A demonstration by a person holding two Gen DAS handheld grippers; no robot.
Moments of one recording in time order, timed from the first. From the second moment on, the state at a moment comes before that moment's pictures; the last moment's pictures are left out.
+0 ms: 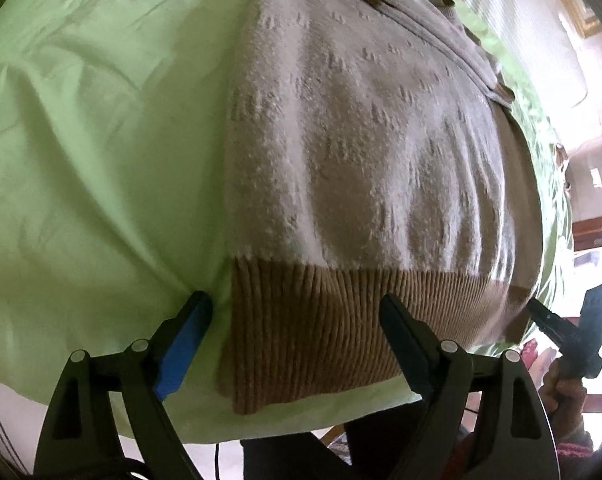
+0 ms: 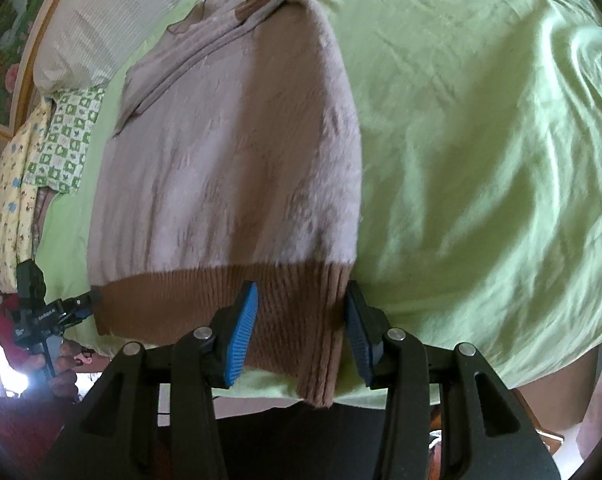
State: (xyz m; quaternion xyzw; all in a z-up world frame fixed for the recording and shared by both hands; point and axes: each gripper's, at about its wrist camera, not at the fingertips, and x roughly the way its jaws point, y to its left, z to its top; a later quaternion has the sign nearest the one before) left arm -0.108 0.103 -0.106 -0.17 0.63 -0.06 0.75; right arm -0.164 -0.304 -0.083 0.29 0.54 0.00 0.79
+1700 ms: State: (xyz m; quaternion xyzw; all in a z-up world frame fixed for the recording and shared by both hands) left arm 0.020 0.111 0.023 -0.25 0.44 -0.14 0.85; right arm -0.052 -0.355 0.021 0.39 0.34 0.10 0.85
